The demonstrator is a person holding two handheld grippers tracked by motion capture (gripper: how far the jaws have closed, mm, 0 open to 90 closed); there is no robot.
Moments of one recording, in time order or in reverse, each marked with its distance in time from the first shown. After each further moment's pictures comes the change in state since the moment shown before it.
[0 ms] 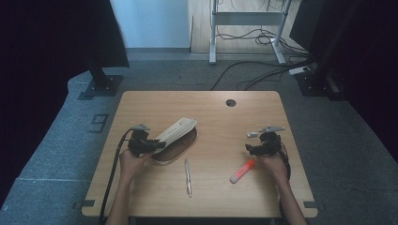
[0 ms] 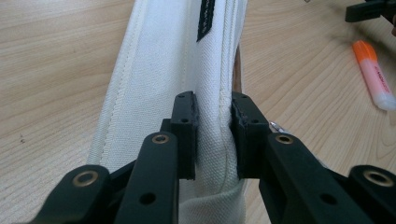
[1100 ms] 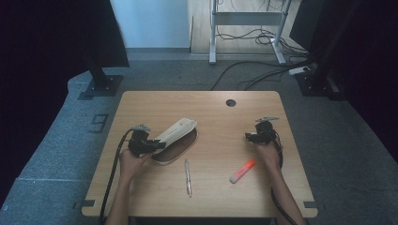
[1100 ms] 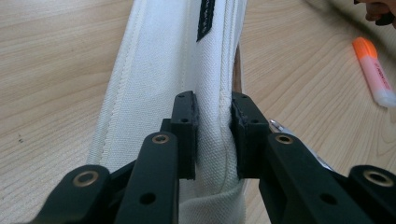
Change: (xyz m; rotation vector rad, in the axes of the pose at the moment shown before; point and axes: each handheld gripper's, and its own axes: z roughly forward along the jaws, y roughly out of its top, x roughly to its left) left arm -0.001 -0.001 0.000 0.008 -0.002 0.007; right arm -0.017 0.027 0.039 0.043 -0.046 0.078
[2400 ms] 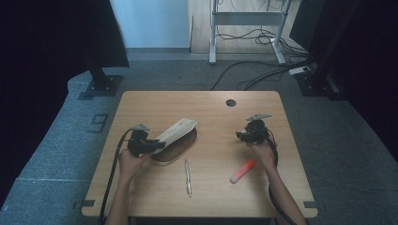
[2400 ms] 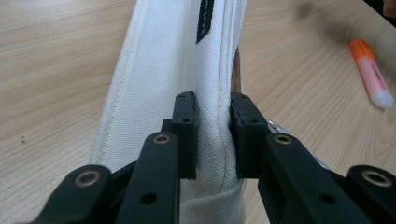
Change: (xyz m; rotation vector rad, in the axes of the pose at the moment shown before) left arm 0.000 0.000 -0.003 -0.010 -0.002 0.001; right arm 0.043 0.022 -0.024 -0.039 0.131 -0.106
